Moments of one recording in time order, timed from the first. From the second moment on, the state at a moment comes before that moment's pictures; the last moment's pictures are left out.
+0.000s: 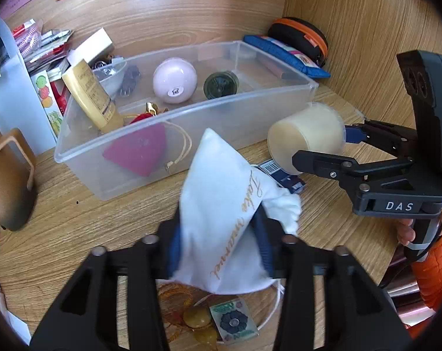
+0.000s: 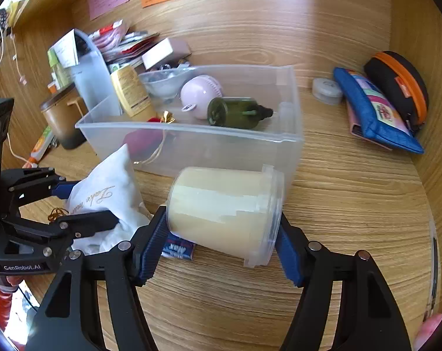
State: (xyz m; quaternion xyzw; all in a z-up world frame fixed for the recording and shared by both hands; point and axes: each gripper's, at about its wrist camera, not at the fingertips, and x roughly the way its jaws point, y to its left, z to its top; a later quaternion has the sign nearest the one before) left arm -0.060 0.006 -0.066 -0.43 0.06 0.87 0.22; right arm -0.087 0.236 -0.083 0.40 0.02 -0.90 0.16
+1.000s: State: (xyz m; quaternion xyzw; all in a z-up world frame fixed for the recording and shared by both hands) left arm -0.039 -0.037 -0.007 -0.36 0.00 0.91 0.19; right arm -0.056 0.241 -0.030 0.34 0.04 -0.92 0.17
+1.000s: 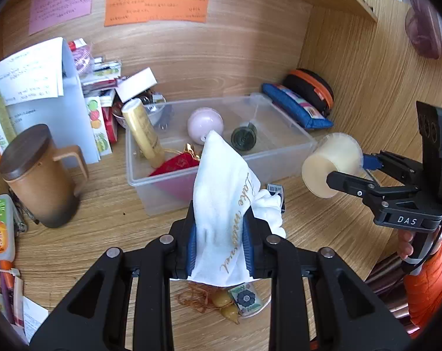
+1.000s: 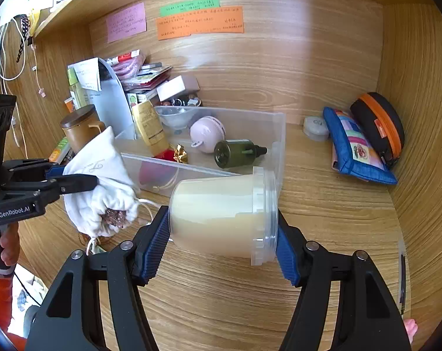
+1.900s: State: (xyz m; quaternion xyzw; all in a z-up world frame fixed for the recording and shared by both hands) left arm -0.049 -0.071 0.034 -0.32 -0.03 0.93 0.18; right arm -0.061 0.233 0.008 0.31 0.06 -0.93 0.18
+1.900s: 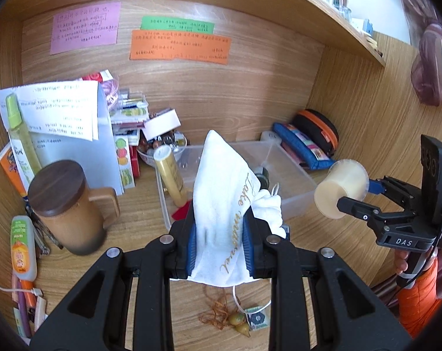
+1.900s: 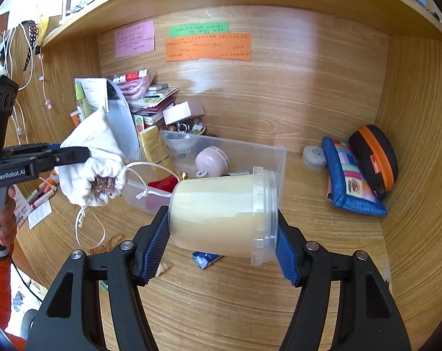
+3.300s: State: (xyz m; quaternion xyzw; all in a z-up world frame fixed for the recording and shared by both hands) left arm -0.196 -0.050 0.000 -0.37 -0.03 0.92 0.15; right arm -0.210 0.216 -0.014 0.36 0.05 -0.91 0.19
